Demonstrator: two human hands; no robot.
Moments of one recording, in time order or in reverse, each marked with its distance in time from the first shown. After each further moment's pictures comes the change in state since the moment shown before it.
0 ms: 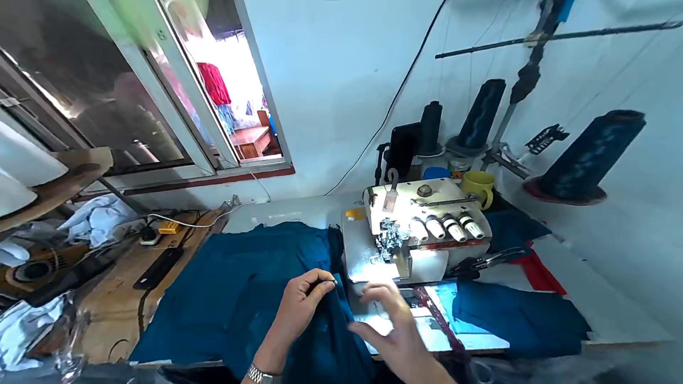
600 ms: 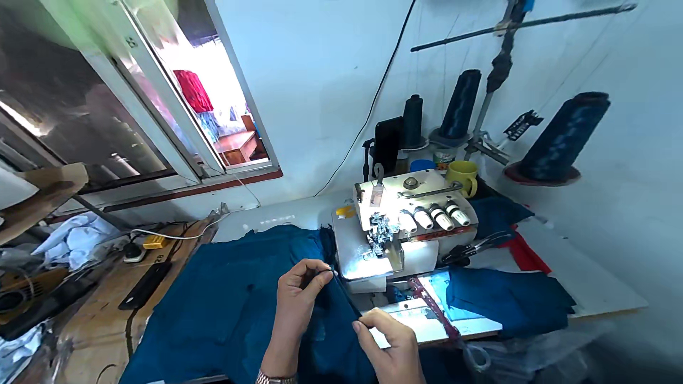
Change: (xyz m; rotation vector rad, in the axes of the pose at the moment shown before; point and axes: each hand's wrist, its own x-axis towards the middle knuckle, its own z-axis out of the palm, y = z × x) left_hand 0.011 0.020 0.021 -0.220 0.204 0.025; right_hand -0.033 -0.021 0.026 -0.052 0.220 0.188
